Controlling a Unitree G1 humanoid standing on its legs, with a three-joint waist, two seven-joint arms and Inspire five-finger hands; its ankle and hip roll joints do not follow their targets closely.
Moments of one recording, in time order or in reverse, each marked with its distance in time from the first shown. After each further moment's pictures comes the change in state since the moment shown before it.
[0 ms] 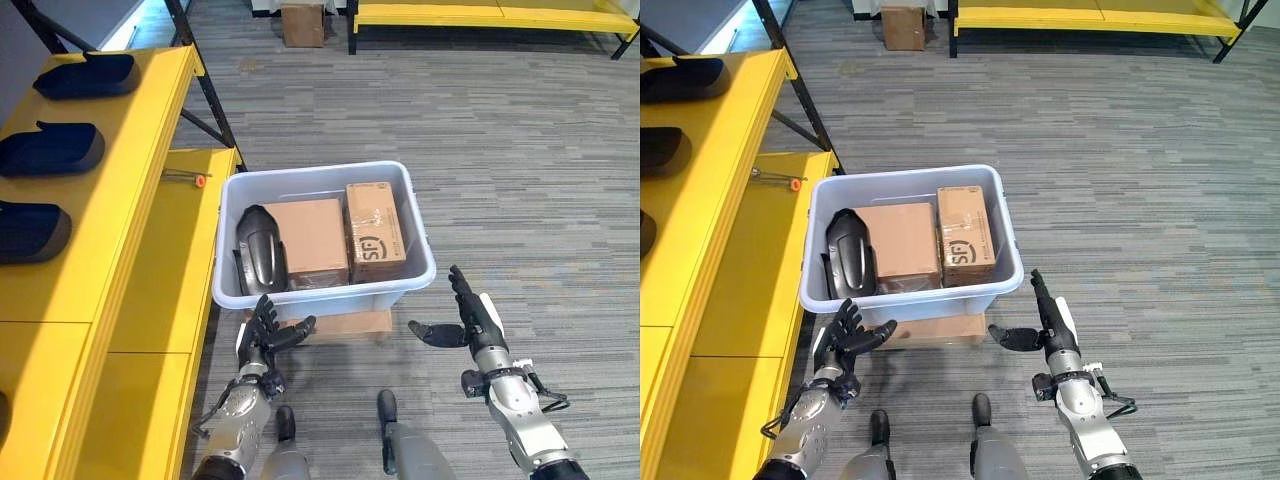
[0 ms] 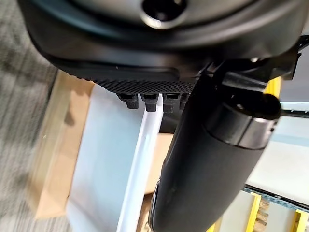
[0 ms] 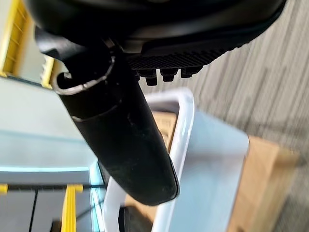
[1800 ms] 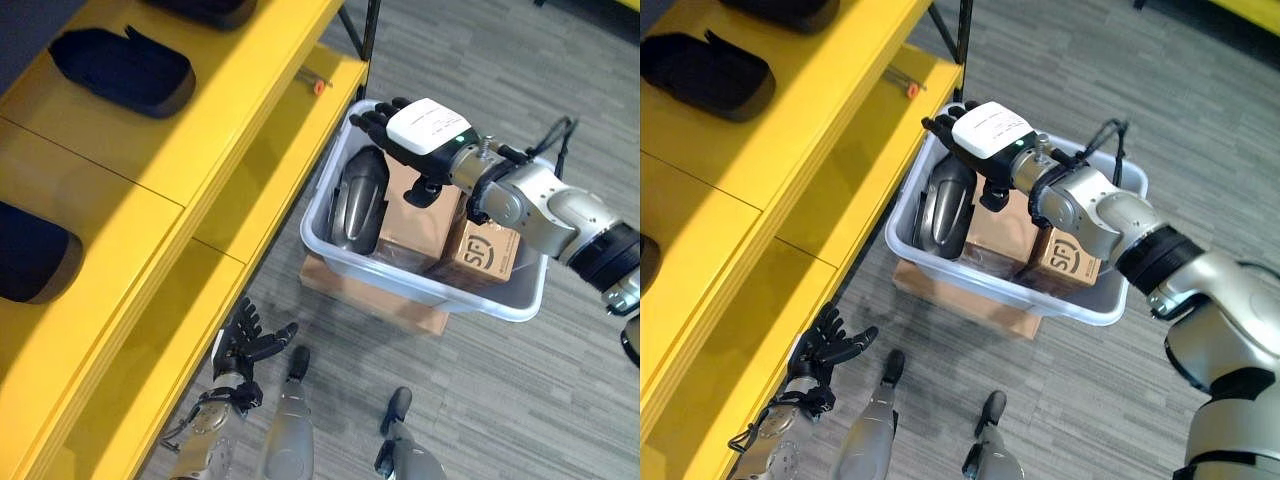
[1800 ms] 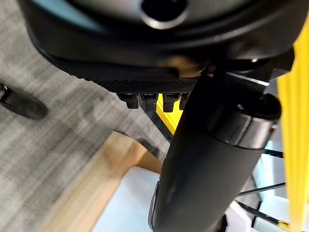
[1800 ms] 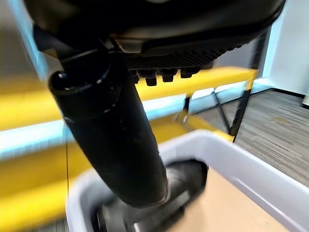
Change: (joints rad) left arm 0.124 0.139 -0.009 -0.136 -0.078 -0.018 -0.050; right arm -1.406 -0.553 1.002 0.227 -0.555 -0.046 0.119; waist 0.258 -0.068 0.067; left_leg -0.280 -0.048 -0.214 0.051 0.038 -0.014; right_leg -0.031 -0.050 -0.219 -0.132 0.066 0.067
